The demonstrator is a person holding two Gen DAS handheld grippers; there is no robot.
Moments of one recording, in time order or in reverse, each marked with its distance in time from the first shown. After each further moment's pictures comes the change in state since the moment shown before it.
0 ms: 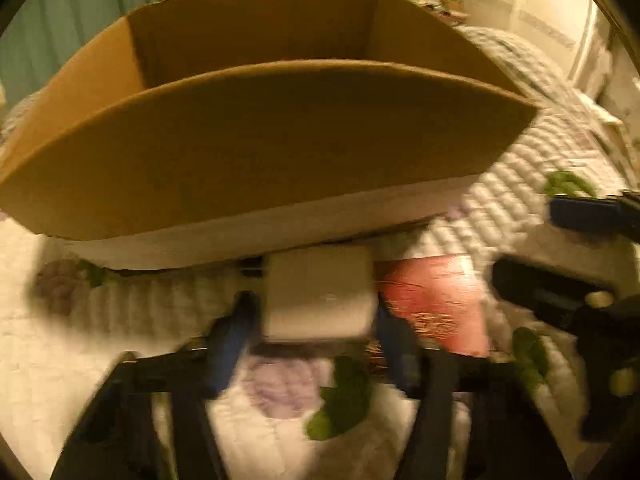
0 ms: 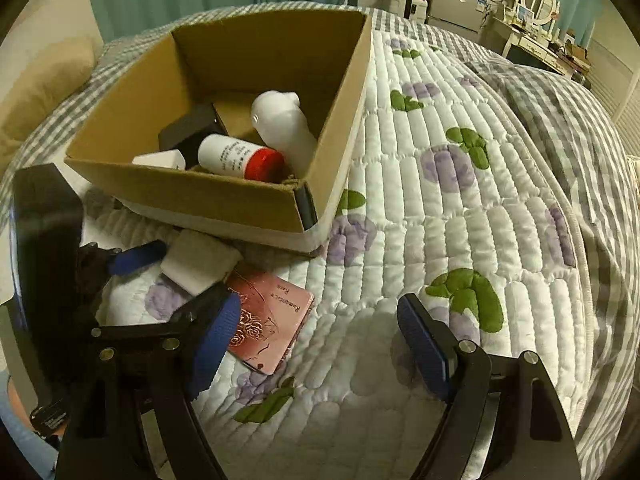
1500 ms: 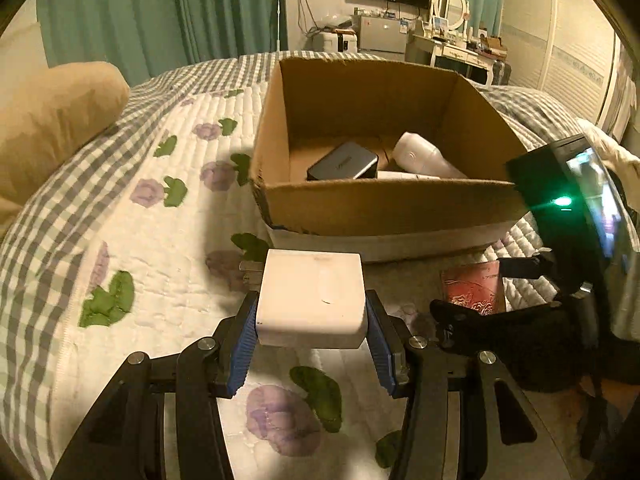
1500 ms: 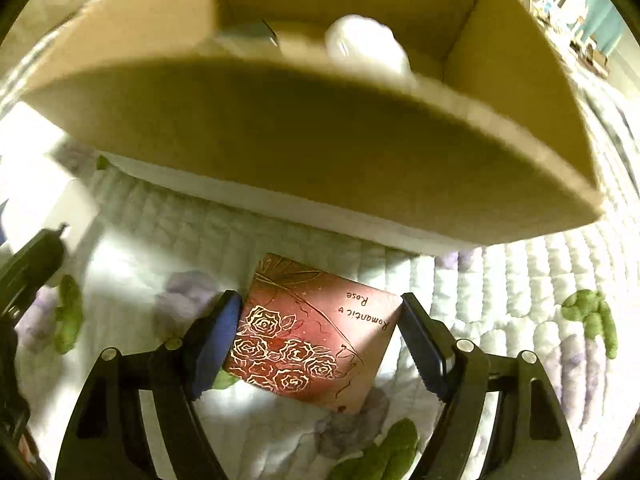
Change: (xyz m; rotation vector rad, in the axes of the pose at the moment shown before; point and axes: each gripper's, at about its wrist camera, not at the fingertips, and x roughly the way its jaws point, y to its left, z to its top) left arm -0.090 0.072 -0.019 -0.093 -0.116 0.157; right arm 0.049 0.092 0.023 -0.083 0.122 -0.034
